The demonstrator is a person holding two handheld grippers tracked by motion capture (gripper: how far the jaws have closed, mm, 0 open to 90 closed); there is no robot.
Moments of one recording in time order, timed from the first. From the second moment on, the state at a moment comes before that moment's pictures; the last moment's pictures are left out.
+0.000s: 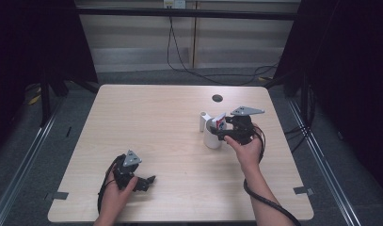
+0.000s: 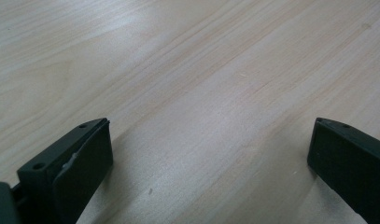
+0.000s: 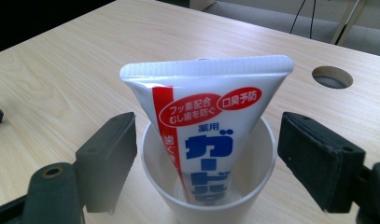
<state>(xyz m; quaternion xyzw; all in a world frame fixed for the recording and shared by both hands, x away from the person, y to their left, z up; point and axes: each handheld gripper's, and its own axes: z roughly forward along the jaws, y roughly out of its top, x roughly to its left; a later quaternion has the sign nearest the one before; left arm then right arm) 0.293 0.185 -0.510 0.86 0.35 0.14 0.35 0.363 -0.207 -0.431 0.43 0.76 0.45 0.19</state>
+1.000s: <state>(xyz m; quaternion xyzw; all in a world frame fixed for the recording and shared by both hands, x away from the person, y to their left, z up) 0.293 0.185 -0.509 0.86 0.35 0.14 0.35 0.348 -0.220 -0.427 0.43 0.76 0.45 0.18</state>
